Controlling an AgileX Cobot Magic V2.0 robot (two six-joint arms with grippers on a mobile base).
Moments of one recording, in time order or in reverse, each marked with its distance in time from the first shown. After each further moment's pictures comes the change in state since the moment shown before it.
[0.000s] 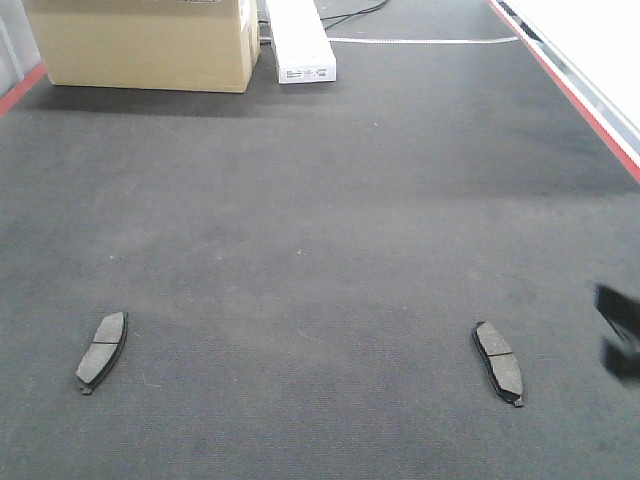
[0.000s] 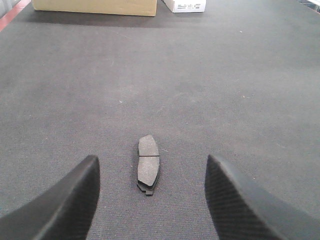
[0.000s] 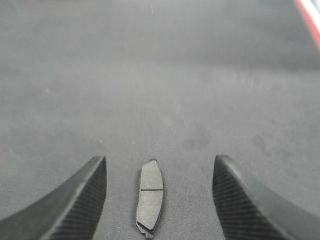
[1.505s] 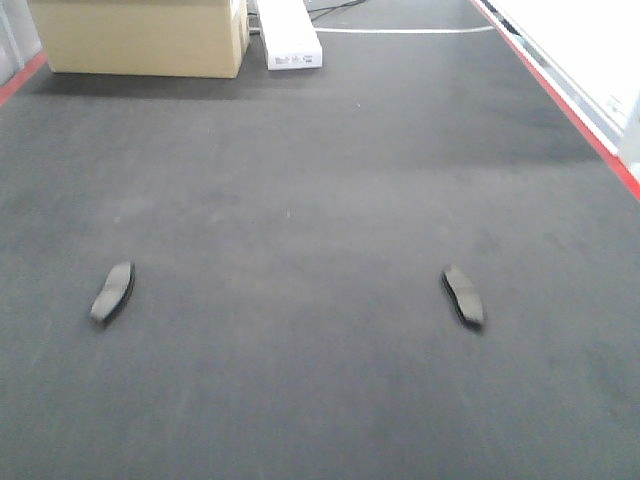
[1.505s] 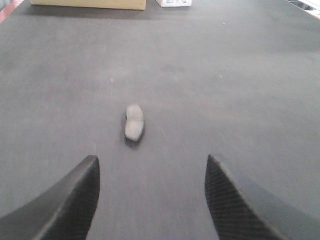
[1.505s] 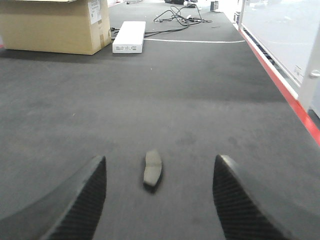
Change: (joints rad) left arm 0.000 0.000 0.000 -0.001 0.000 0.000; right arm 0.000 -0.387 0.179 -0.003 -0.050 0.000
